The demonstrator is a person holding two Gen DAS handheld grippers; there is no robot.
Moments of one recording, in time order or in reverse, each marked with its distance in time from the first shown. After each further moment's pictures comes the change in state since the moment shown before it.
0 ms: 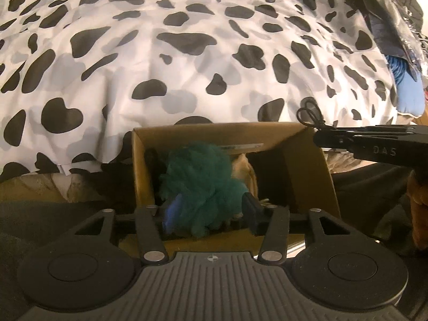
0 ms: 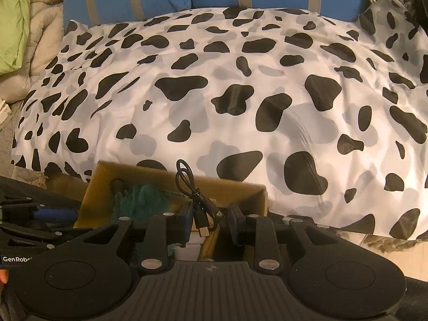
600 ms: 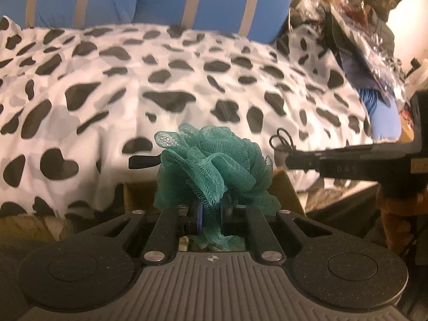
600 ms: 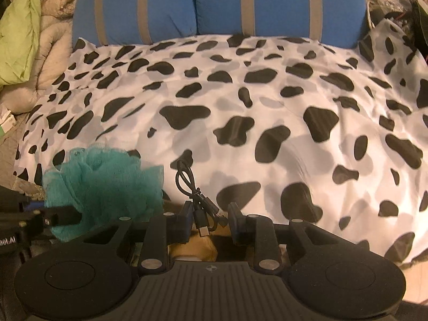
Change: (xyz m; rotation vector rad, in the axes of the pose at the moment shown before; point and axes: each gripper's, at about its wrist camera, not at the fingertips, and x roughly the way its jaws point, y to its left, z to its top) left arm -0.033 -0.010 0.001 0.051 -0.222 -0.070; right arm -0.014 0.001 0.007 -0.026 -0.111 -0.003
